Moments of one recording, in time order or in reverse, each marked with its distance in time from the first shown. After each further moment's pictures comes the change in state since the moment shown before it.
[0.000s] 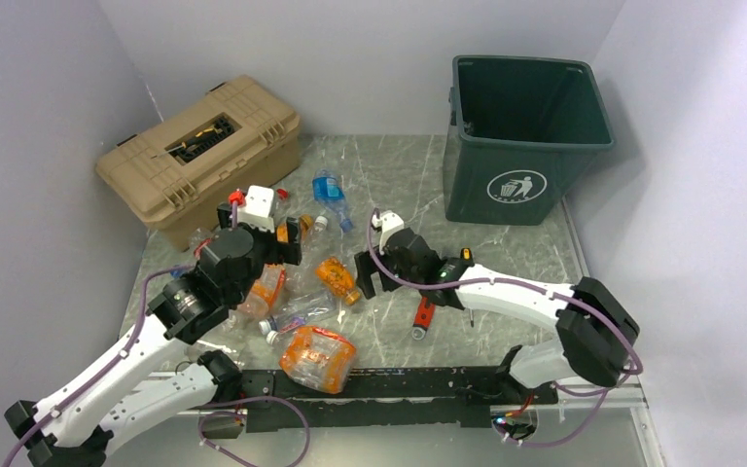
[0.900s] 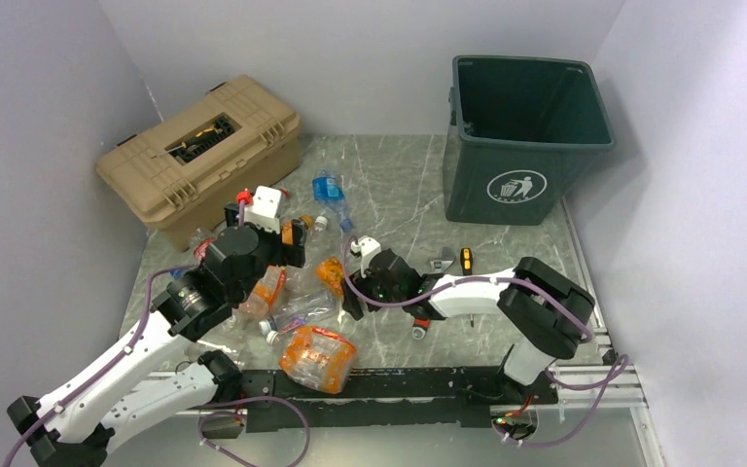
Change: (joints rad) left arm 0.000 0.020 0.000 -0.009 0.043 0.001; right arm 0.069 0.259 -0.122 0.335 -0.124 -0.010
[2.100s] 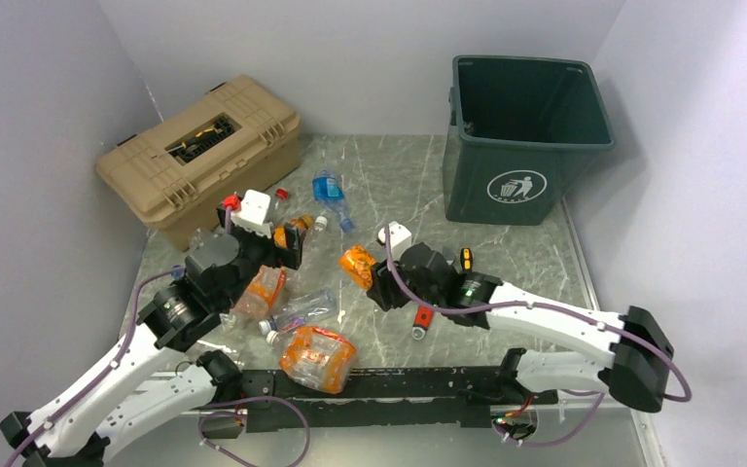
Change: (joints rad) left arm 0.000 -0.067 -0.007 0.039 0.040 0.045; right arm 0.045 -0.460 0.014 -0.373 0.135 0.000
